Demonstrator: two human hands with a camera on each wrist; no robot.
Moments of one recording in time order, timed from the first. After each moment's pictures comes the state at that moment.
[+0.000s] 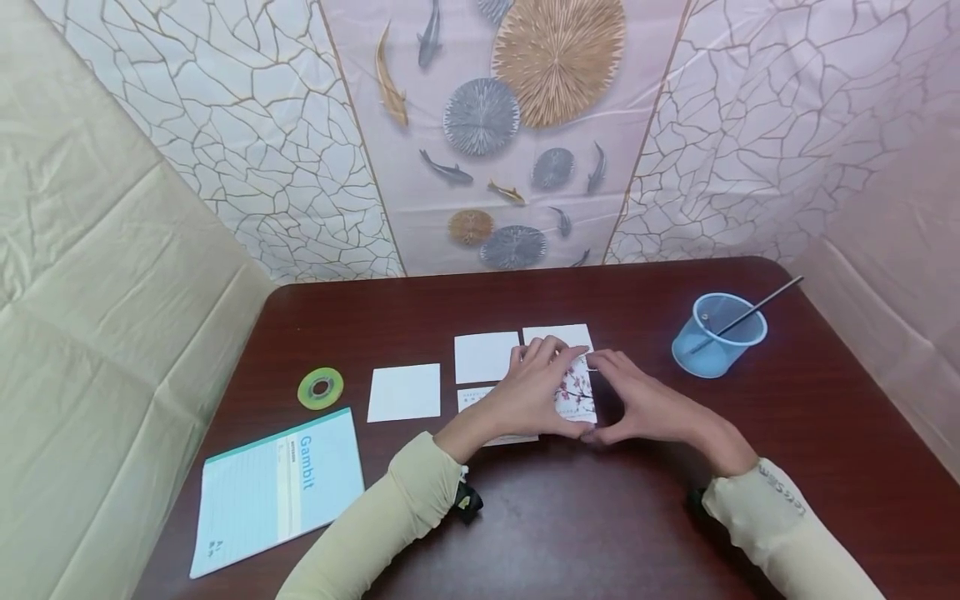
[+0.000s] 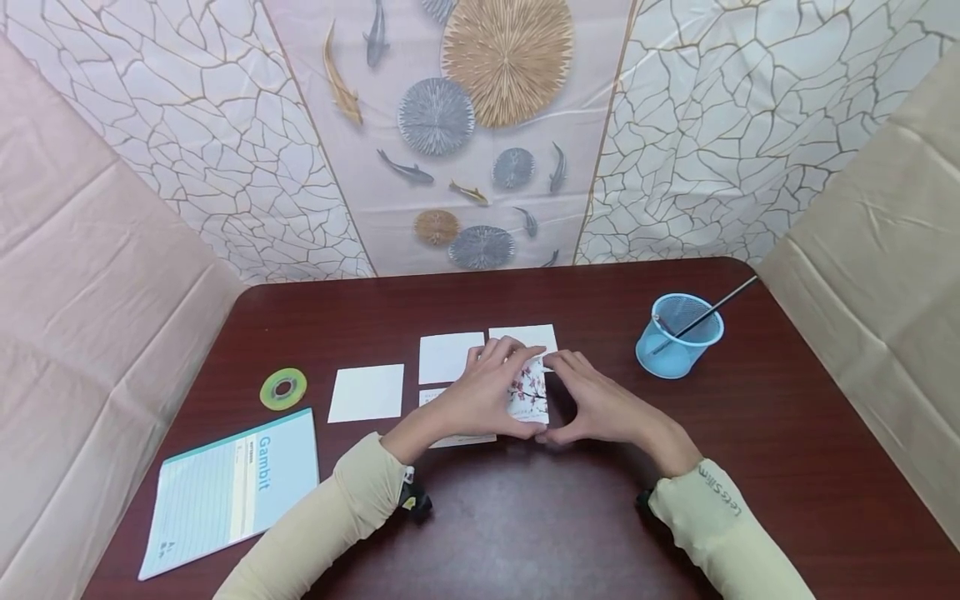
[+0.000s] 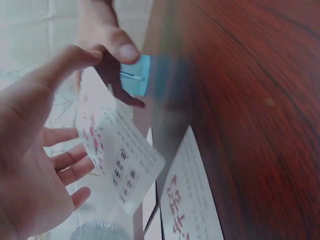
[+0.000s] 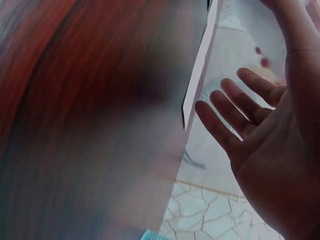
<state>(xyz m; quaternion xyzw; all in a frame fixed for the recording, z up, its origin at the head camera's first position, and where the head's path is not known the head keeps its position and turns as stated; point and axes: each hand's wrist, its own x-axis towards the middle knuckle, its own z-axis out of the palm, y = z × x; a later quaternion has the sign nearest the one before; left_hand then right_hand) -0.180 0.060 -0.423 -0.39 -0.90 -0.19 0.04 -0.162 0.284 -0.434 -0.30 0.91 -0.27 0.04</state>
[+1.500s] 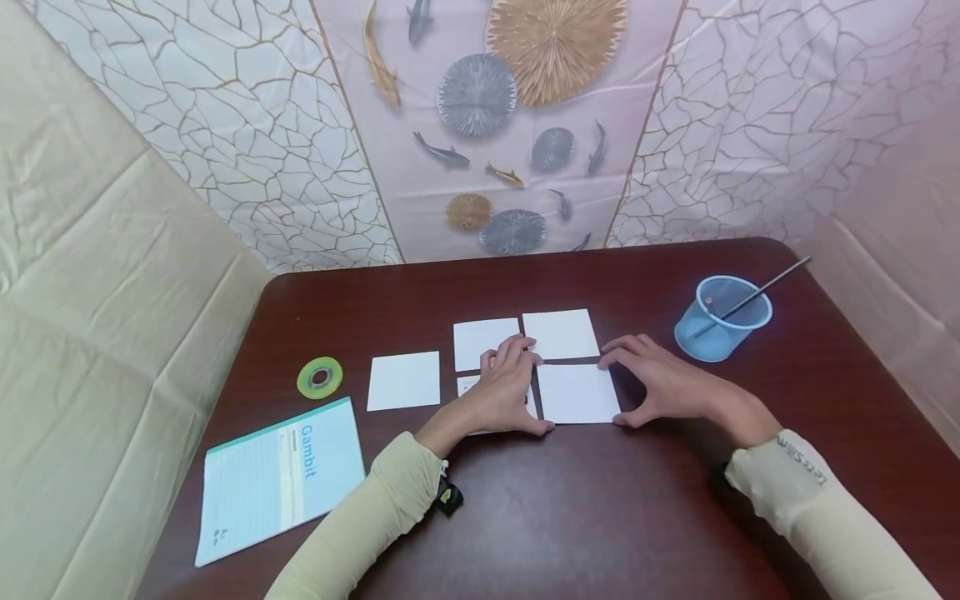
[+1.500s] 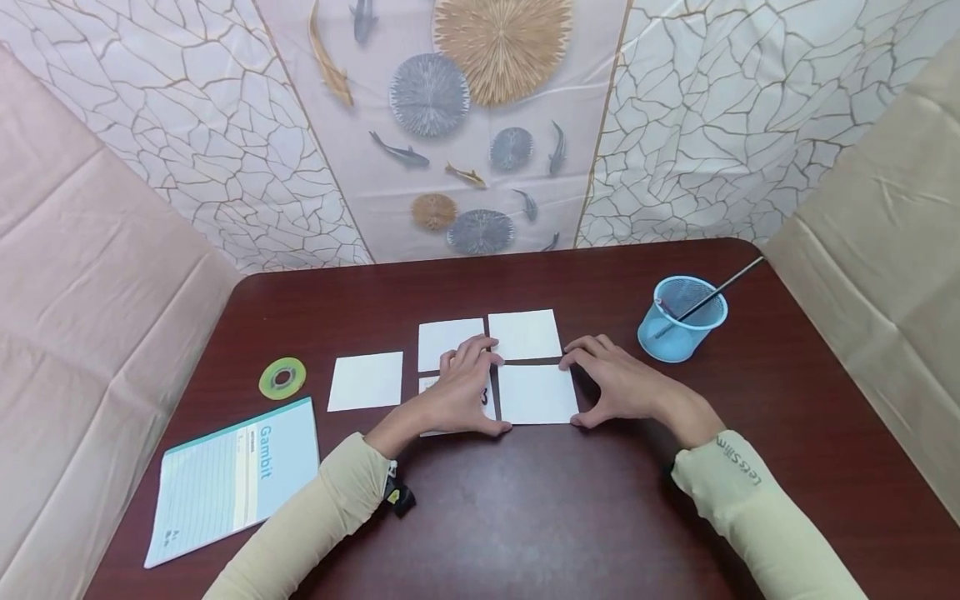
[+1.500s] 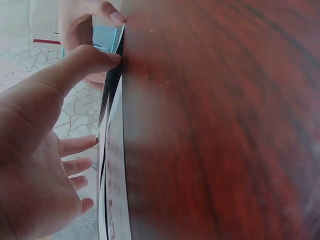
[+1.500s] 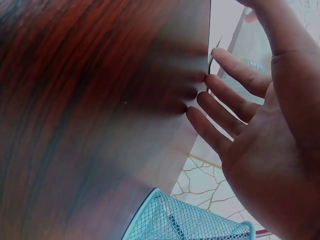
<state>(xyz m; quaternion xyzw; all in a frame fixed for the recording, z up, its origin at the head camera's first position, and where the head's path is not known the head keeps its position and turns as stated) -0.185 0.028 -0.463 -0.35 -0.92 -0.18 -0.04 -0.178 0.313 -0.438 -0.28 0.93 -0.20 0.11</state>
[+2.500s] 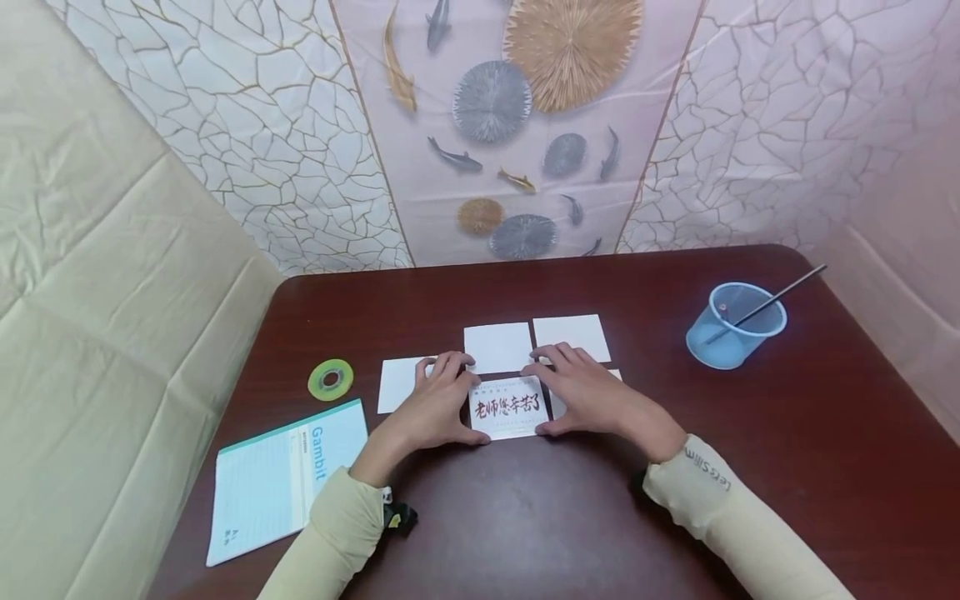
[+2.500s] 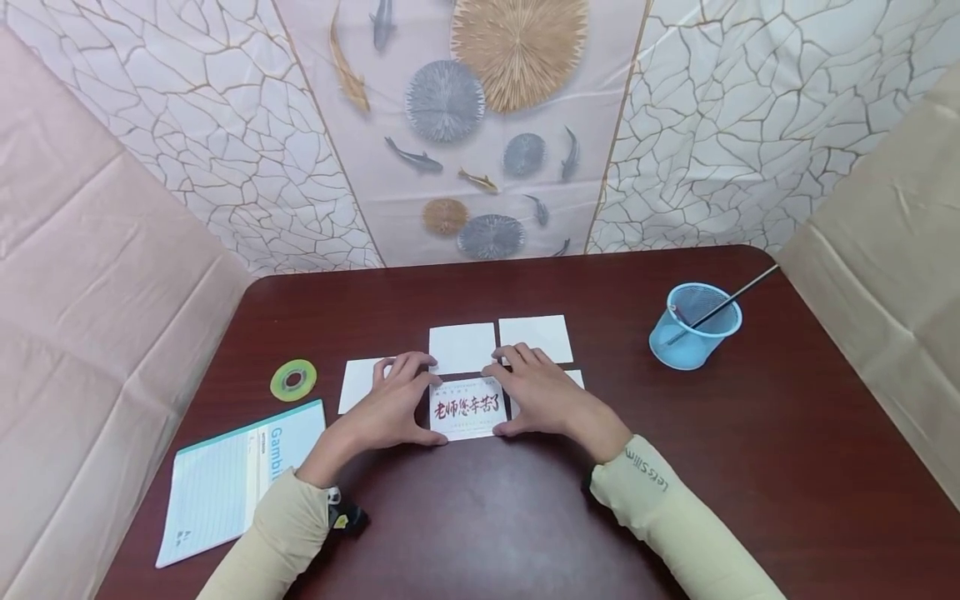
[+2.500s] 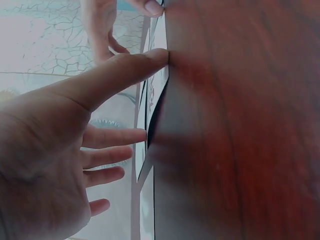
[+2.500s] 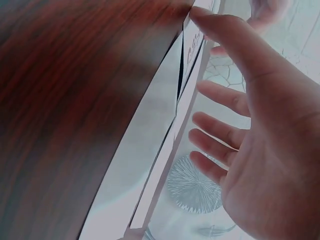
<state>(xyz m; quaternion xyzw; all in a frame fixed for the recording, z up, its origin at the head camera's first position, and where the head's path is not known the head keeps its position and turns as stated) -0.166 -0.068 -0.449 -0.29 -0.95 -0.11 -0.03 -0.176 0.196 -0.434 -0.38 0.92 -0.11 0.03</state>
